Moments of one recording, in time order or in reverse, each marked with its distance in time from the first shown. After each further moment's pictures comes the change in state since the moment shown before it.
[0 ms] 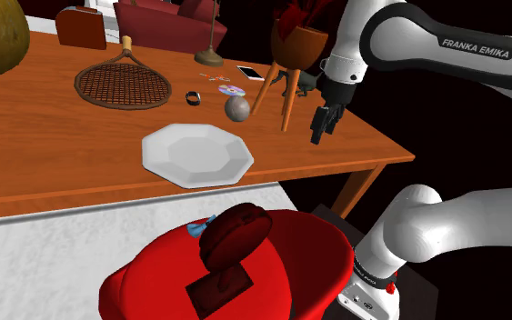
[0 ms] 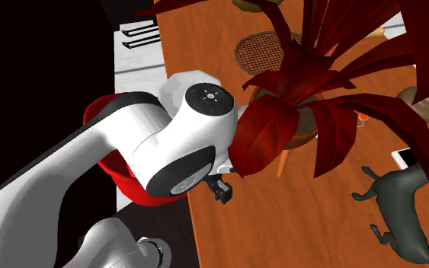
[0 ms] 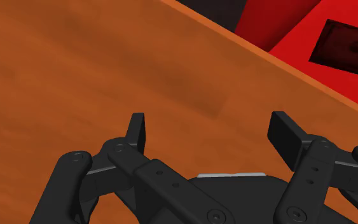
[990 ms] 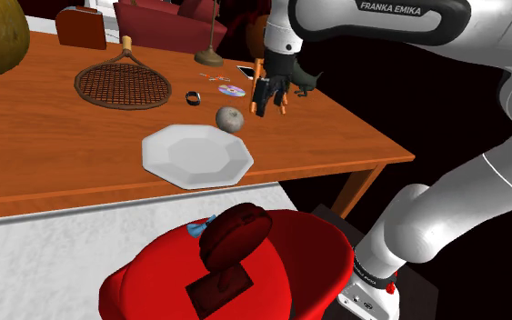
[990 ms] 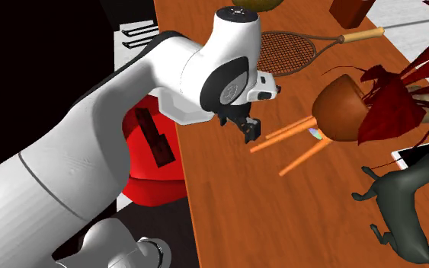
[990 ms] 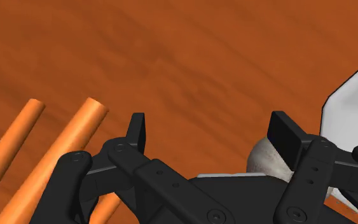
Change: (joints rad) arm 0.026 0.453 0.127 0.404 -0.057 0.113 0.064
